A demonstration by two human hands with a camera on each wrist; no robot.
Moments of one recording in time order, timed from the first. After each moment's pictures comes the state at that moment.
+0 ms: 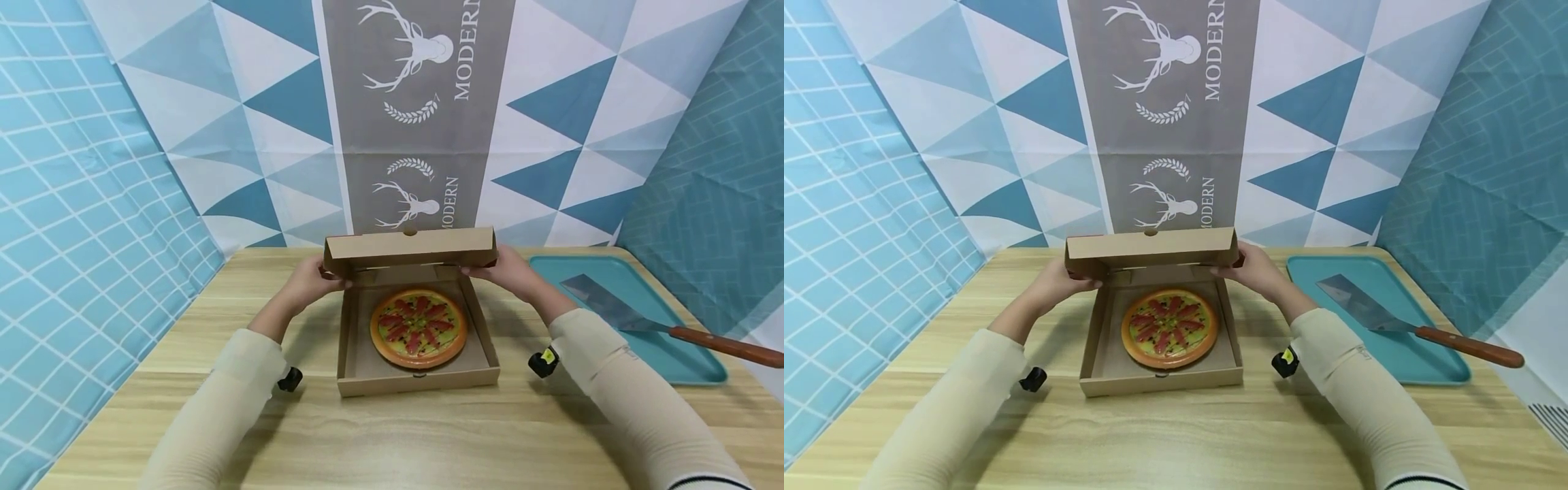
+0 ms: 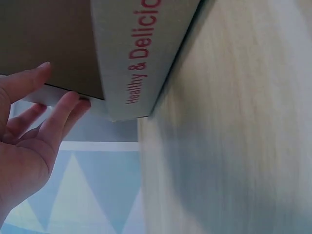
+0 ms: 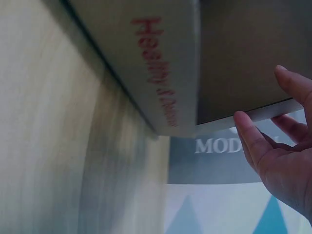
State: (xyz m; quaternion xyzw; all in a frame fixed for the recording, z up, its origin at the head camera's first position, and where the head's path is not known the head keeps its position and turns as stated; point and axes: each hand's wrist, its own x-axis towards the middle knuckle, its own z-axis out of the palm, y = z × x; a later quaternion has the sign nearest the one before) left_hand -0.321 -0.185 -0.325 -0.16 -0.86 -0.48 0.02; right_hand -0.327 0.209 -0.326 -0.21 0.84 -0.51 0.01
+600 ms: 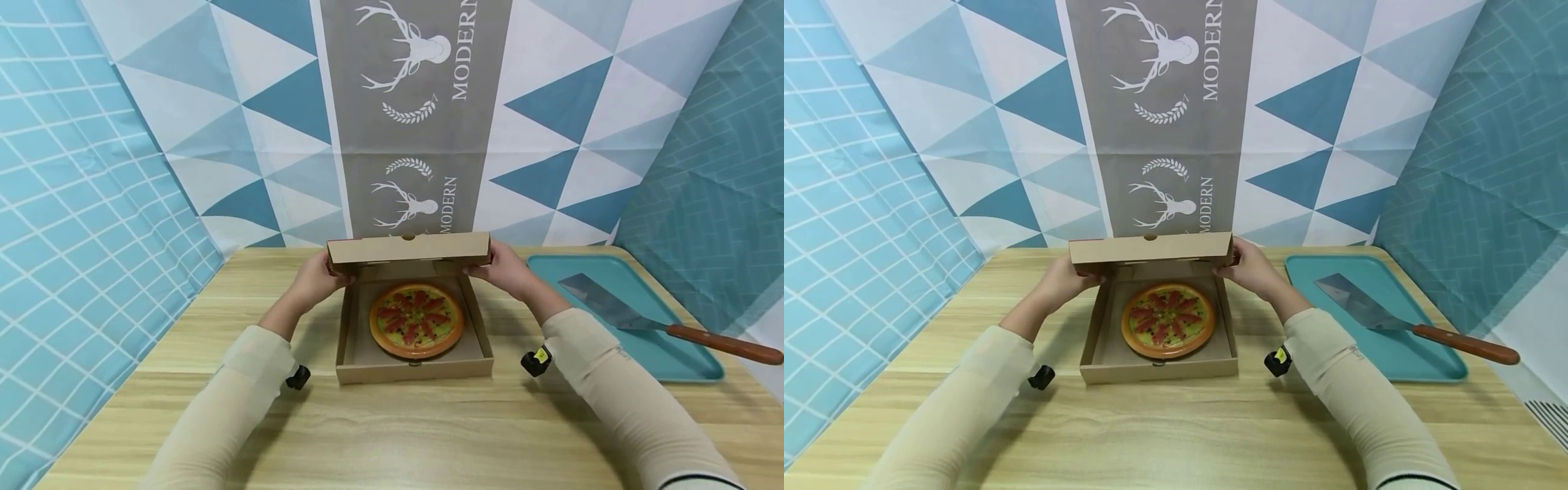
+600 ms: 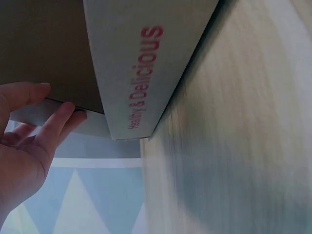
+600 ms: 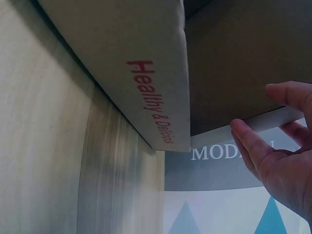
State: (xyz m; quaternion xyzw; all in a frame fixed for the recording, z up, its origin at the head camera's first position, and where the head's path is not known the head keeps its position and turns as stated) left_hand -0.321 -0.170 -0.324 -0.17 -0.88 -0.43 0.07; right_hand -0.319 0.205 -0.317 -0.21 0.85 -0.49 -0.02
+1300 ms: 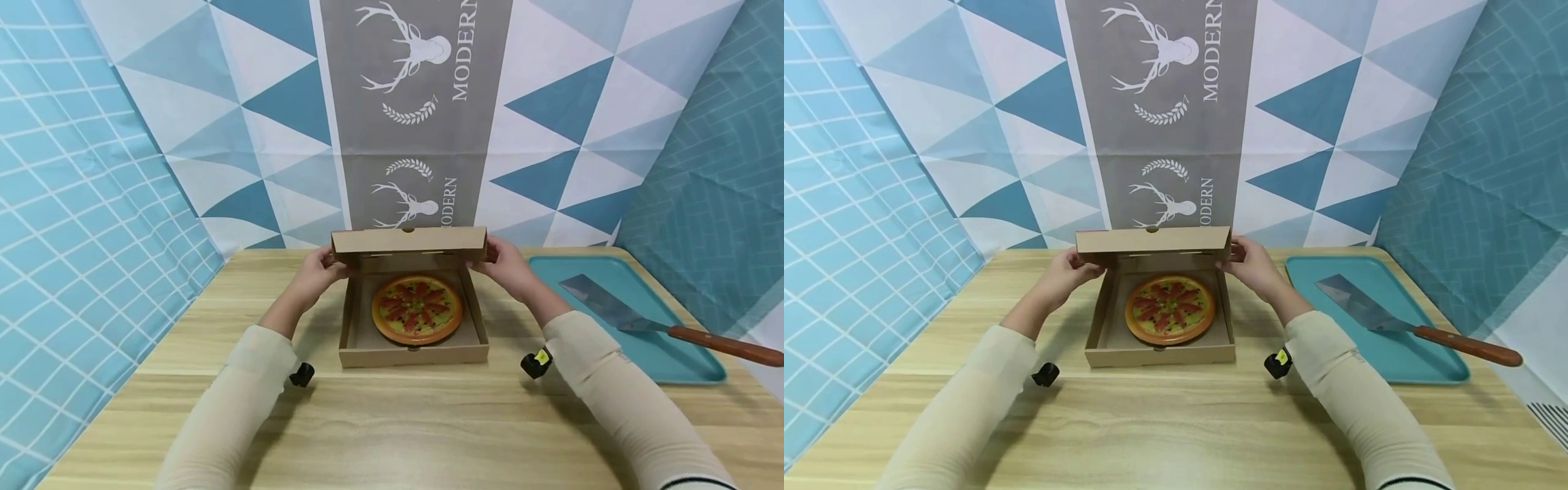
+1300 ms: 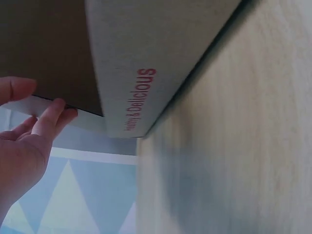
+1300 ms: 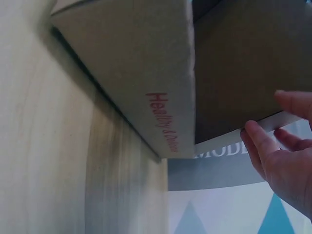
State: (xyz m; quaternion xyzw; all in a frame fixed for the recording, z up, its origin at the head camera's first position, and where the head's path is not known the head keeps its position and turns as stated) left_hand -0.334 -0.170 -0.327 -0.15 -0.77 -0.62 0.01; right_hand -0.327 0.205 -0.322 -0.18 0.82 -0.54 -0.03
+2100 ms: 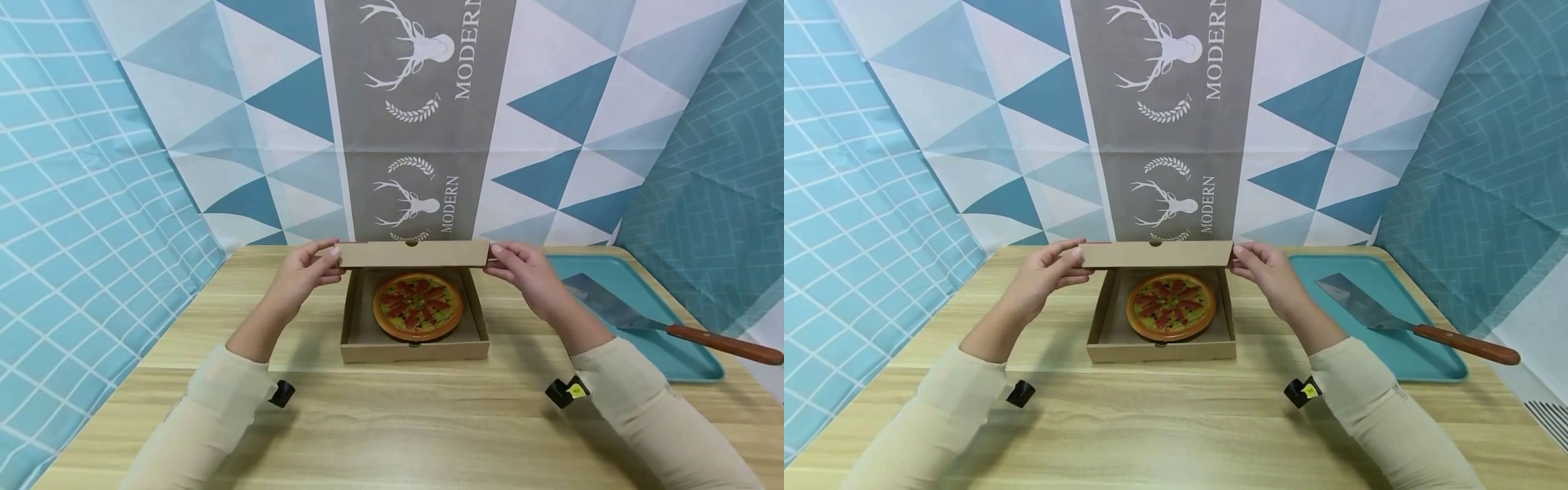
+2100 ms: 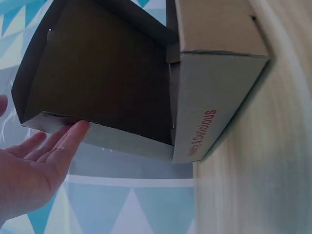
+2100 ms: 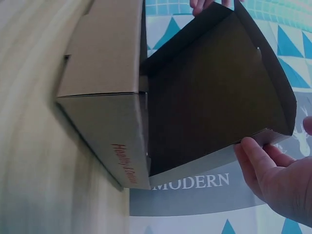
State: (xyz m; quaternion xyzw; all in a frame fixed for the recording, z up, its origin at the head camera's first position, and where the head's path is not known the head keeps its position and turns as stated) left_hand -0.263 -0.174 -0.284 -0.17 -0.76 -0.63 0.02; right_hand -0.256 0.205 -0.289 -0.18 0.75 -0.64 -0.02
